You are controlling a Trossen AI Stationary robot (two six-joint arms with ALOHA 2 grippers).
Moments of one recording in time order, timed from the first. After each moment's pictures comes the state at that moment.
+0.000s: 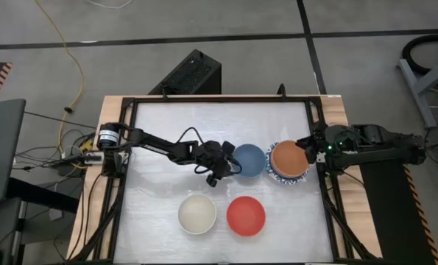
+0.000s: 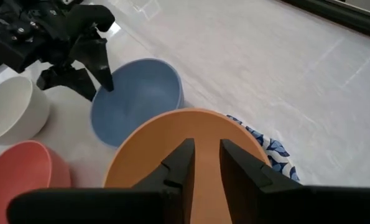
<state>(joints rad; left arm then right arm) 0.03 1.90 1.05 0.32 0.08 0.70 -0.01 0.43 0.70 -0.99 0.29 0.65</state>
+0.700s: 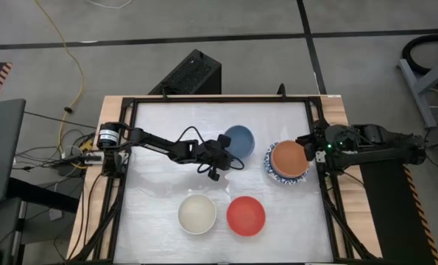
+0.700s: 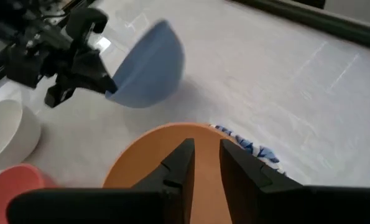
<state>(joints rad) 0.03 1.90 1.05 0.30 -0.15 0.66 -0.01 0.43 0.70 -0.98 0.36 0.71</state>
